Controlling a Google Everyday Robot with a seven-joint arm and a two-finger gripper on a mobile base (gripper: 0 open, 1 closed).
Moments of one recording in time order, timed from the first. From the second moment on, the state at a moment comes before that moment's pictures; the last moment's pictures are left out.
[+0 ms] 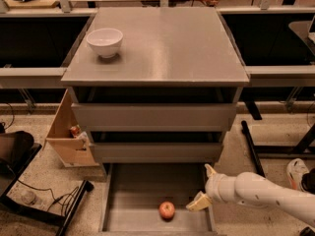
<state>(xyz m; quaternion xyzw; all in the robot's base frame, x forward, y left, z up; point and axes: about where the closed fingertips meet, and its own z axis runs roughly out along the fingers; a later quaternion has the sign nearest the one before) 0.512 -0.162 0.433 -0.47 0.80 0.12 0.34</state>
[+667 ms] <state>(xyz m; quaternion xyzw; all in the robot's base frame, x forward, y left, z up) 0.529 -0.128 0.302 -0.50 0.78 0.18 0.32</state>
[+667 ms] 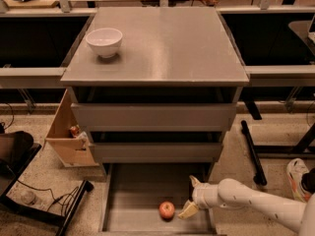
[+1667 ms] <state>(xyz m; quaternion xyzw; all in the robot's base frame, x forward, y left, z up) 0.555 -0.088 0.167 -0.55 0.75 0.21 0.31</state>
